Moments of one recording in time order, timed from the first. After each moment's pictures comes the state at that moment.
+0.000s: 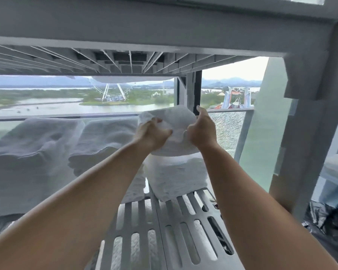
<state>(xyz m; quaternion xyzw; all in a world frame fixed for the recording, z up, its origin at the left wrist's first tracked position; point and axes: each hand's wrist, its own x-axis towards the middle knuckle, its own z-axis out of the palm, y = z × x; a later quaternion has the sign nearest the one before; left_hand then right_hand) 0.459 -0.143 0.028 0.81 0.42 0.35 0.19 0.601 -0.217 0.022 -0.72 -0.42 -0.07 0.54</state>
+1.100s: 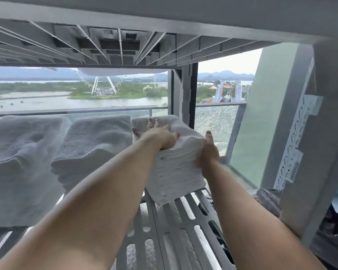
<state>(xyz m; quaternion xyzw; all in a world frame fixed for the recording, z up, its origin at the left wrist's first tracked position) 0.527 -0.093 0.012 0.88 0.47 0.02 0.07 0.647 -0.193 -0.063 -0.66 -0.15 0.22 0.70</state>
